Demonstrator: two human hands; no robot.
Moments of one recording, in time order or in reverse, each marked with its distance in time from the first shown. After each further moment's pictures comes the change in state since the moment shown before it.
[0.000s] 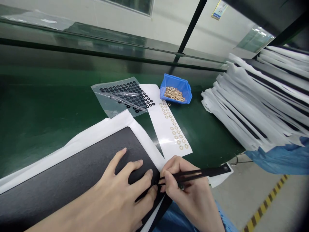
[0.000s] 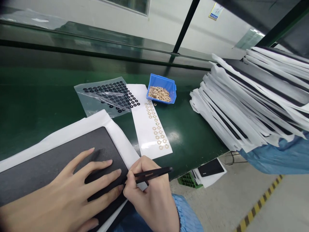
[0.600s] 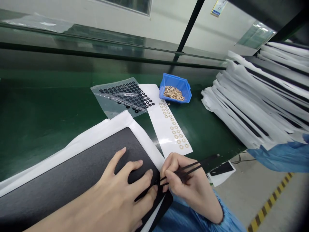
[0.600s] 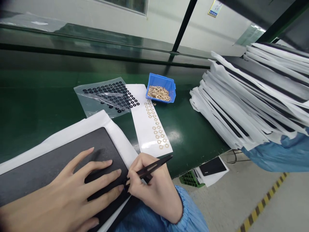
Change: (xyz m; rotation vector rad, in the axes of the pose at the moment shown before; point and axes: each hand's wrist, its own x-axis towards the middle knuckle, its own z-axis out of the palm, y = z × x) left_hand 0.002 -0.002 -0.003 -0.004 -0.002 0.023; right_hand 0.009 0.006 -0.010 0.236 -0.152 0.036
